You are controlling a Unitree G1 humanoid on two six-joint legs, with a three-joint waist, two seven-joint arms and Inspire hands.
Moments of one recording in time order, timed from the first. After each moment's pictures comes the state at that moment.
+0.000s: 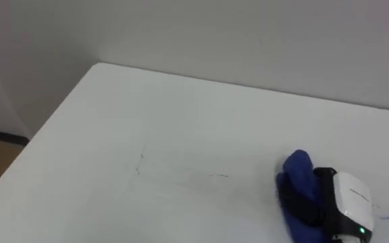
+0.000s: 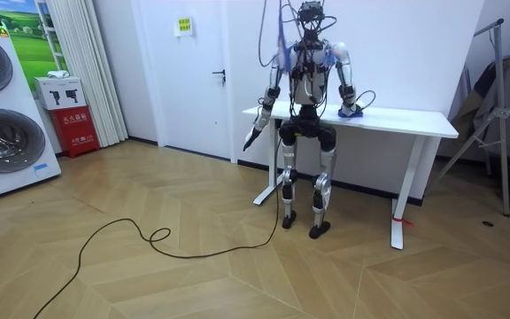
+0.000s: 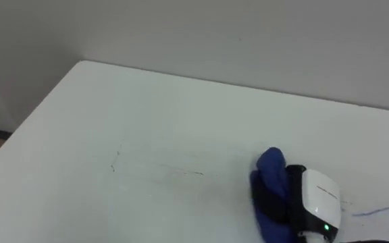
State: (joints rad) left arm 0.28 0.22 0.21 0.94 0.09 0.10 0.31; right arm 0.25 -0.30 0.13 0.51 -0.69 -0.13 -0.67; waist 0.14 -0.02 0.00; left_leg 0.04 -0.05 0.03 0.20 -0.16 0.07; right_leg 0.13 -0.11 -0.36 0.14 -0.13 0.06
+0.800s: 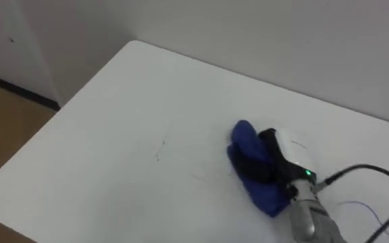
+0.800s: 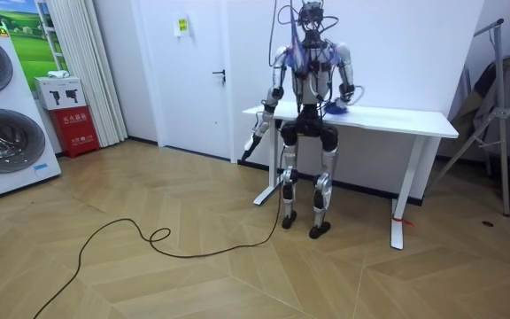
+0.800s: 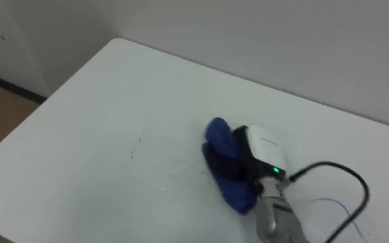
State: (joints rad) left arm 0.37 0.22 0.32 0.96 0.08 0.14 0.27; right arm 0.17 -0.30 0.06 0.53 -0.69 -0.12 -0.48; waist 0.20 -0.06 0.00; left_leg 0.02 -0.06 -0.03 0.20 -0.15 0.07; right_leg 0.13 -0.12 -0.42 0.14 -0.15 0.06
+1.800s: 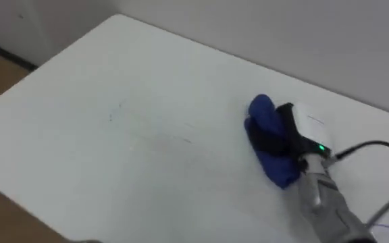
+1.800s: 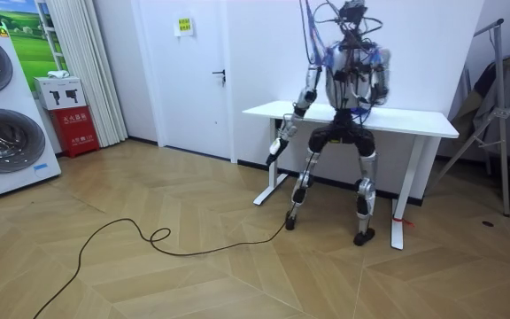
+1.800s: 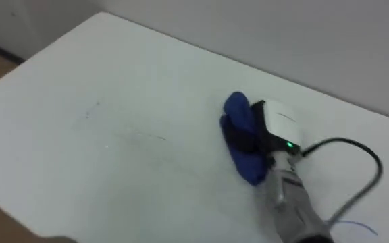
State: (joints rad) left arm 0.30 0.26 0.19 1.00 0.04 0.08 0.22; right arm -0.01 -0.34 0.09 0.63 -0.74 -0.03 -0.49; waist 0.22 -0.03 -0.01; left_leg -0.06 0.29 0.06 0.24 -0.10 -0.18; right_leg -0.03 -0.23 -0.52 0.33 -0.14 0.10
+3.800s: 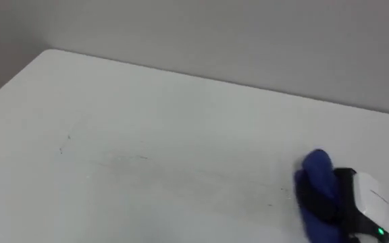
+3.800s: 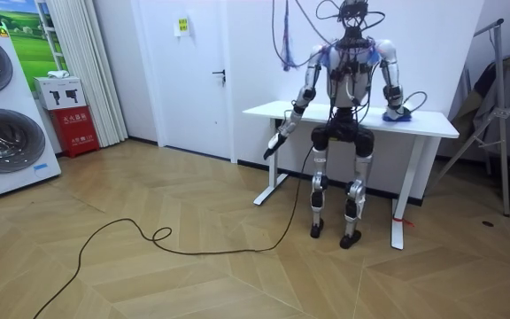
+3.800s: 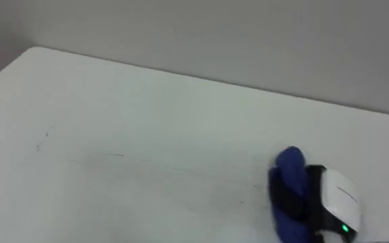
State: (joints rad) left arm 0.36 0.24 0.36 0.94 0.12 0.14 0.30; right arm 0.31 -0.31 -0.09 0.59 -0.69 -0.14 -0.70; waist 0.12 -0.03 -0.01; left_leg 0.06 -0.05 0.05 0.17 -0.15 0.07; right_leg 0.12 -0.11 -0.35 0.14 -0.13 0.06
